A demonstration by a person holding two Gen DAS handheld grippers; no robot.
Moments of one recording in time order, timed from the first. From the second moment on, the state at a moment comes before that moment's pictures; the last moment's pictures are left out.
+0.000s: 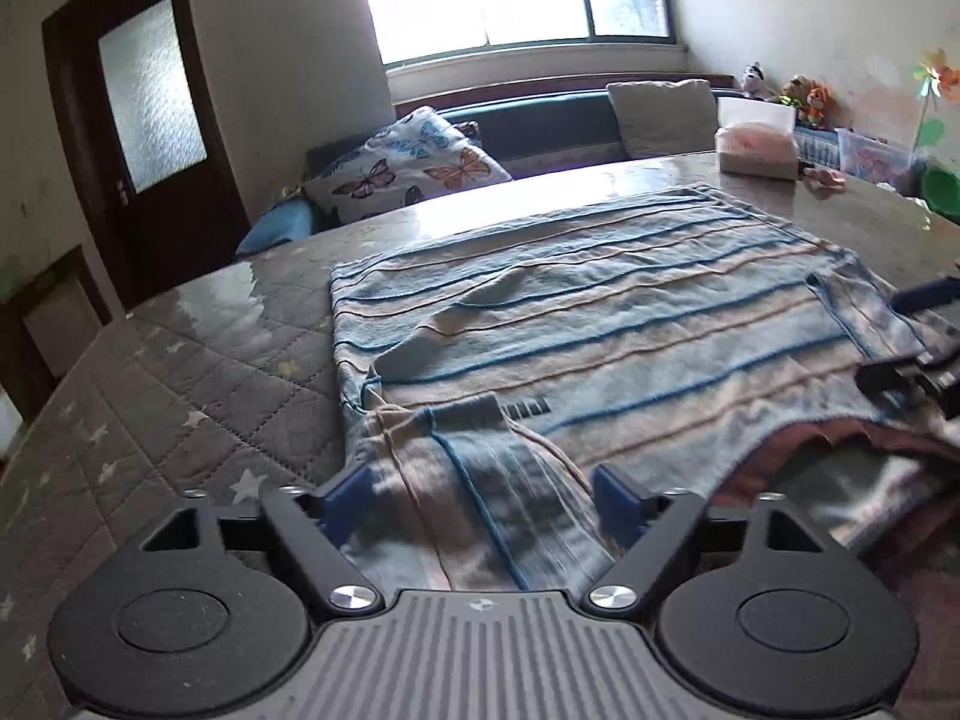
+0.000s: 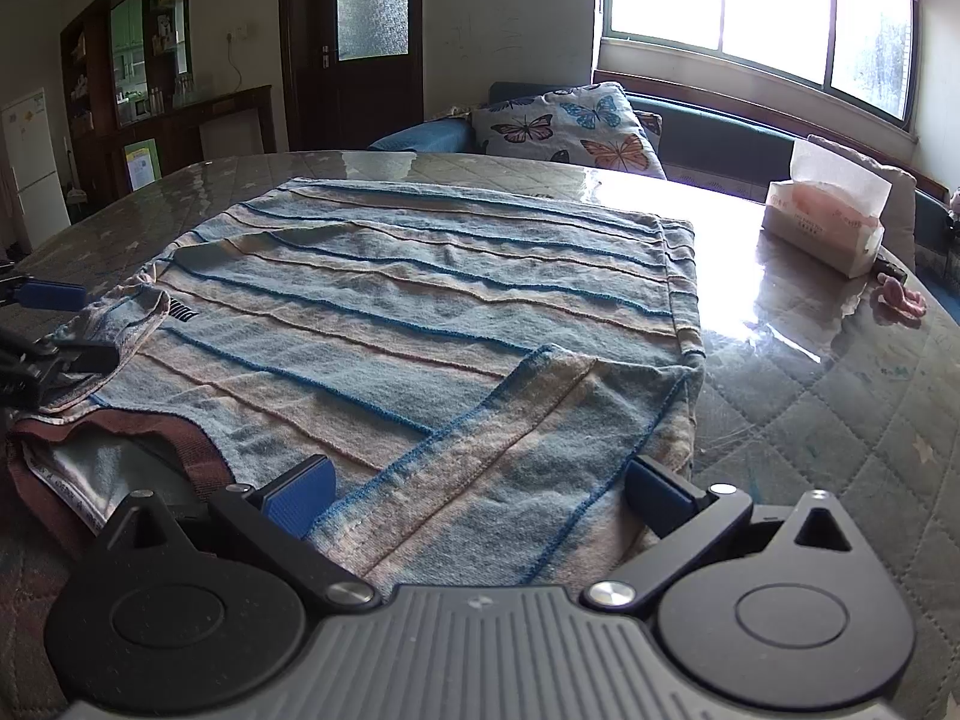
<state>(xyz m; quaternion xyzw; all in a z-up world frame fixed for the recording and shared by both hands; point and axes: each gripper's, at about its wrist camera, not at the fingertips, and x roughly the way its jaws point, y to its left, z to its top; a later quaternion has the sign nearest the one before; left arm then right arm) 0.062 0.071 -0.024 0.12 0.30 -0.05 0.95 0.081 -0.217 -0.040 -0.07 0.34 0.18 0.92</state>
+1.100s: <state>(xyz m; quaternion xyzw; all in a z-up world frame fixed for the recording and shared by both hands) 0.031 0.075 -0.034 0.17 0.29 0.00 0.94 0.028 -0.227 -0.015 -0.11 0.31 0.19 0.93</state>
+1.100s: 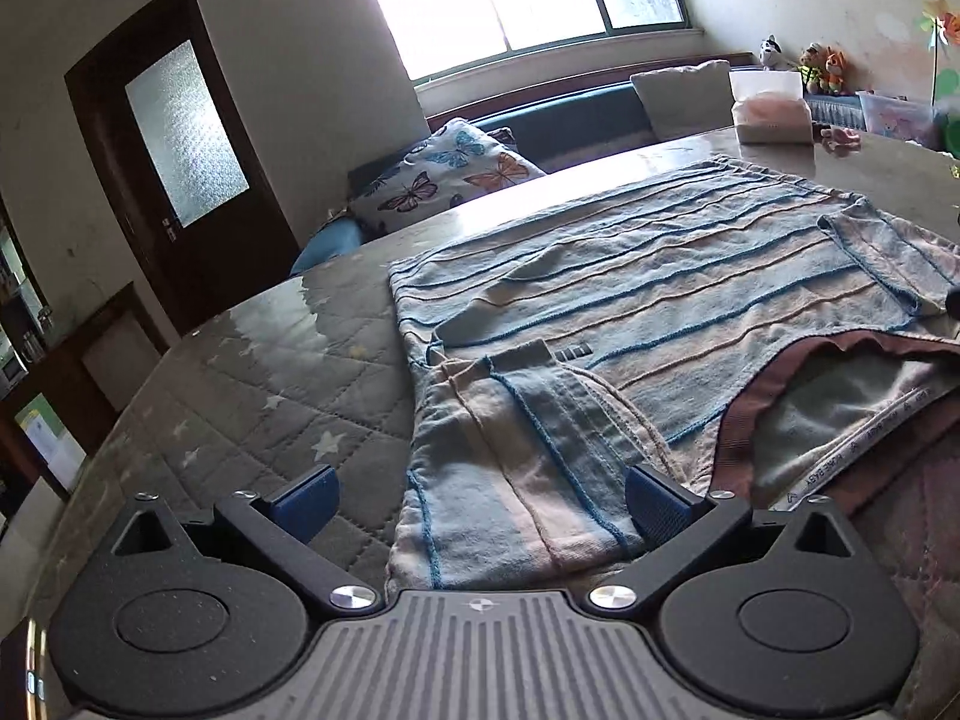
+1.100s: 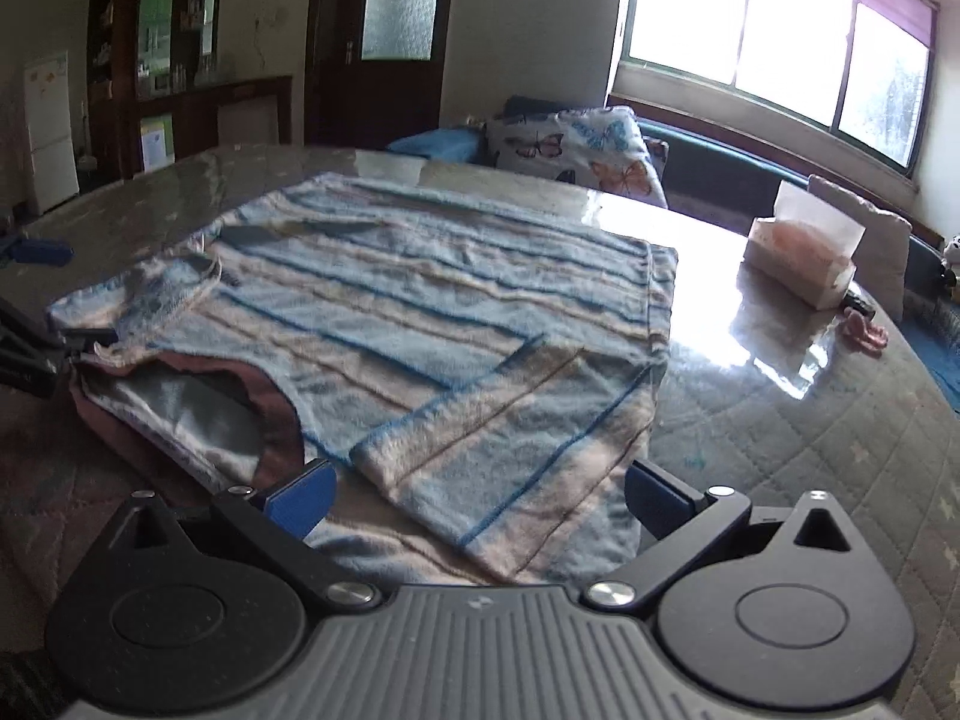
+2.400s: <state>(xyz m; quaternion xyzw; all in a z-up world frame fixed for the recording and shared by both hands) 0.014 0.069 -0.030 0.29 0.29 -0.21 0.89 0.027 -0.232 -0.016 -0.16 0.36 0.29 0.87</state>
